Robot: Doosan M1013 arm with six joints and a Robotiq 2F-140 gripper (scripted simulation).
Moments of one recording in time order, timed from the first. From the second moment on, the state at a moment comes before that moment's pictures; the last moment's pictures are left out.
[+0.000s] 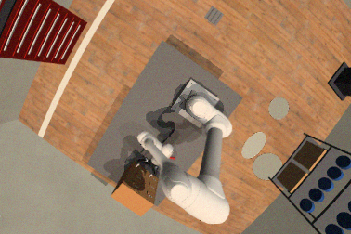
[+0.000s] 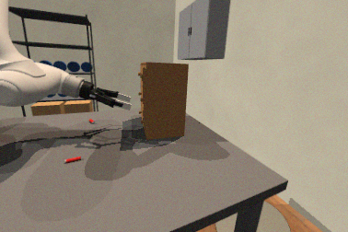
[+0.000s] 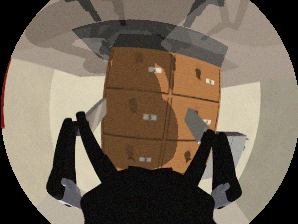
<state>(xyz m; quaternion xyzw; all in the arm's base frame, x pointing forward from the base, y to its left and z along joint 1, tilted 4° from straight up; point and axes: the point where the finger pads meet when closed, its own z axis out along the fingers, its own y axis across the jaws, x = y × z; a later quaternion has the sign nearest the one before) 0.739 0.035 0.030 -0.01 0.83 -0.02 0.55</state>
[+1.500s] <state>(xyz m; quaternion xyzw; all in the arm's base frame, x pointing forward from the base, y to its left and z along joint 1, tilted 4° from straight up) 0.725 0.036 0.050 -0.01 0.87 -0.02 0.50</state>
